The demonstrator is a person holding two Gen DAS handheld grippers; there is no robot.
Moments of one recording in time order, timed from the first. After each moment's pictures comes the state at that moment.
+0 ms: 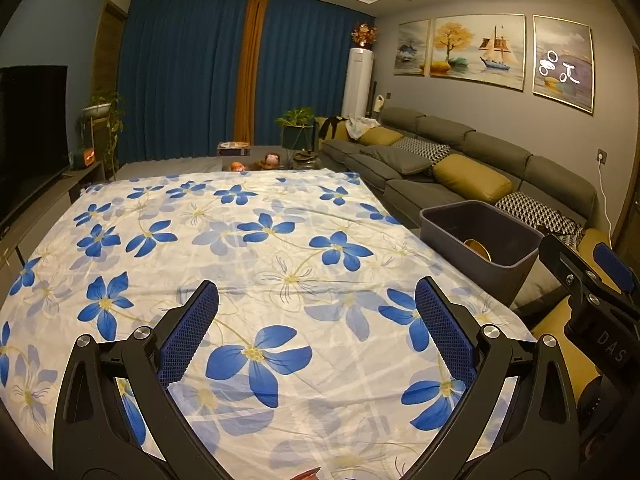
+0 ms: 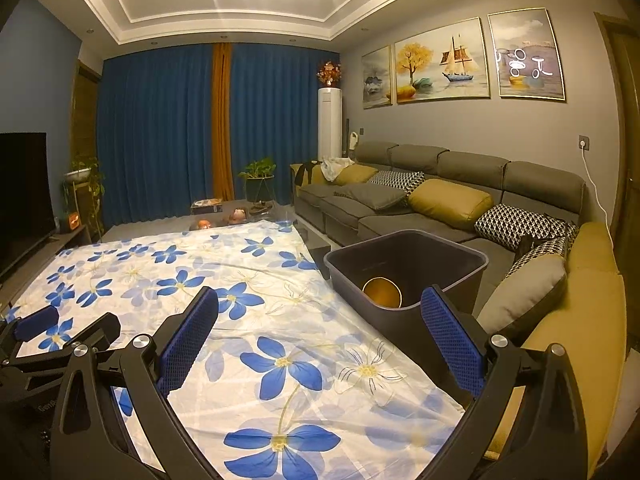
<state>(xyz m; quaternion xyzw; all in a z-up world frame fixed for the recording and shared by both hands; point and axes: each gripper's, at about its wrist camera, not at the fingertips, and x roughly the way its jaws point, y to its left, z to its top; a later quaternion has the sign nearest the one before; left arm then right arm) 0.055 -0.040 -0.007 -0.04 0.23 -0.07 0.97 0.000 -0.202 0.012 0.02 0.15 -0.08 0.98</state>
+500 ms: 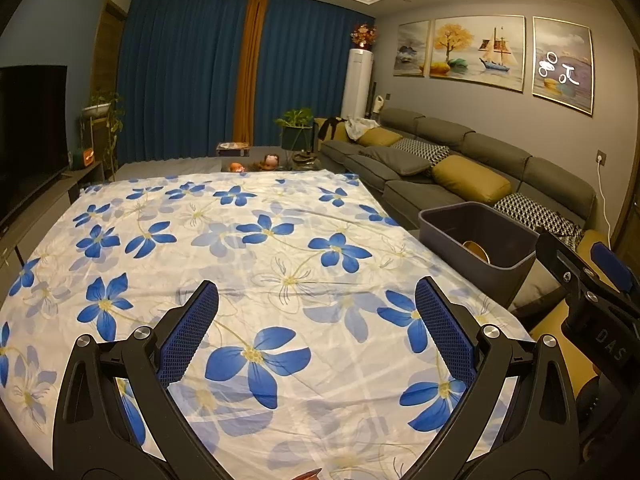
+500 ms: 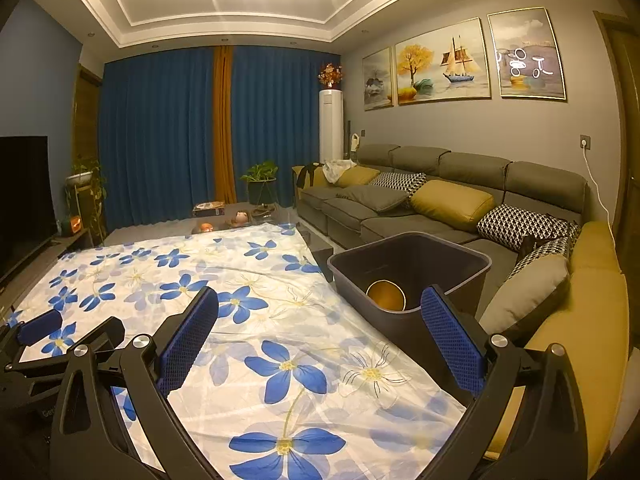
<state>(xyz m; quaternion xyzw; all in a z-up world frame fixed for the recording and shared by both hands) 0.055 -0.041 -0.004 -0.04 0.23 -0.08 0.97 0.003 -0.202 0.012 0.02 0.15 -0.08 0.99</state>
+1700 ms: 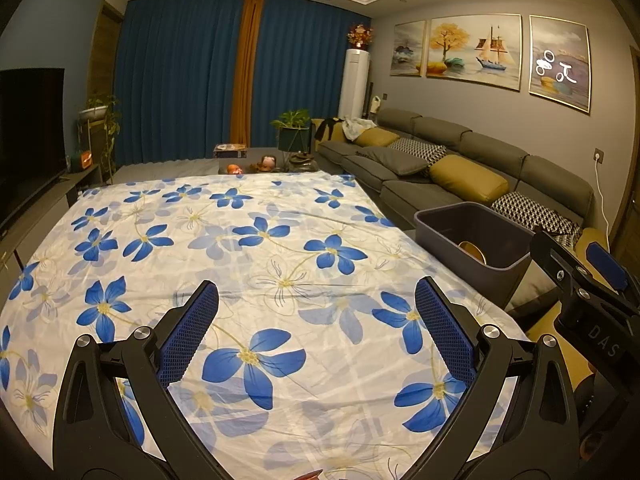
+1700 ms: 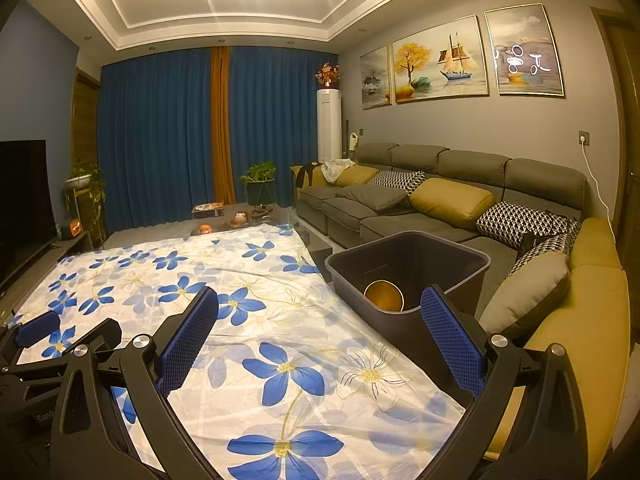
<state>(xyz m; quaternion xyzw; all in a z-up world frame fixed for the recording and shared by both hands) 0.055 -0.043 0.001 -0.04 0.23 -0.08 0.97 0.003 -0.204 0.013 0.02 0.15 -0.08 0.99</state>
